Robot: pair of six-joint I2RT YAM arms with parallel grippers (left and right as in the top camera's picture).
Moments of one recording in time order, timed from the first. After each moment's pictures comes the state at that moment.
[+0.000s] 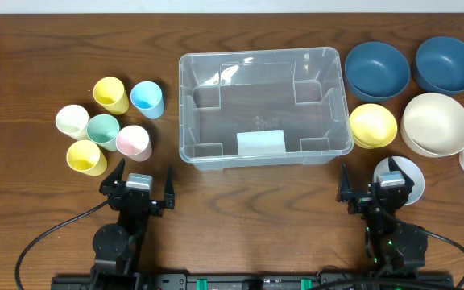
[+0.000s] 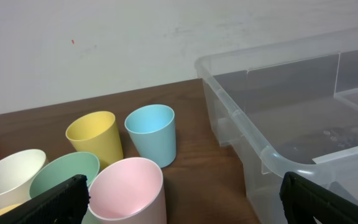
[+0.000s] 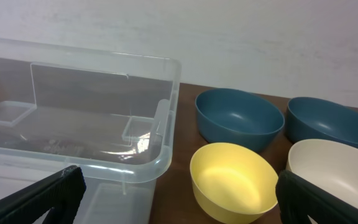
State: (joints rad) left arm -0.13 0.01 0.02 -0.11 0.00 0.11; right arm 0.07 0.02 0.01 -0.07 -0.03 -0.06
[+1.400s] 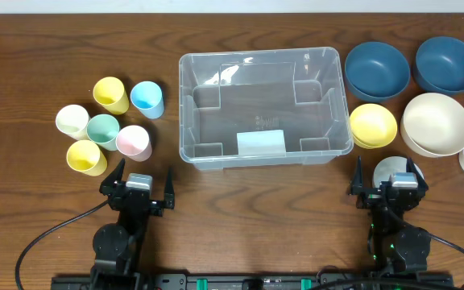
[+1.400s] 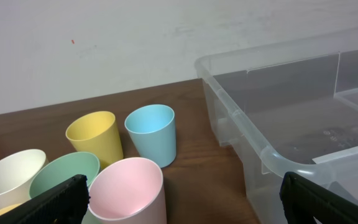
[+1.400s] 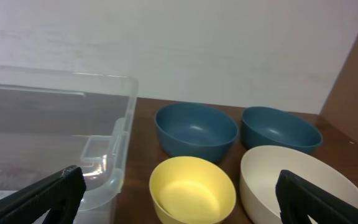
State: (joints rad) left arm -0.13 0.01 0.02 -0.11 0.00 0.11; right arm 0.07 0.02 0.01 0.01 0.14 -0.07
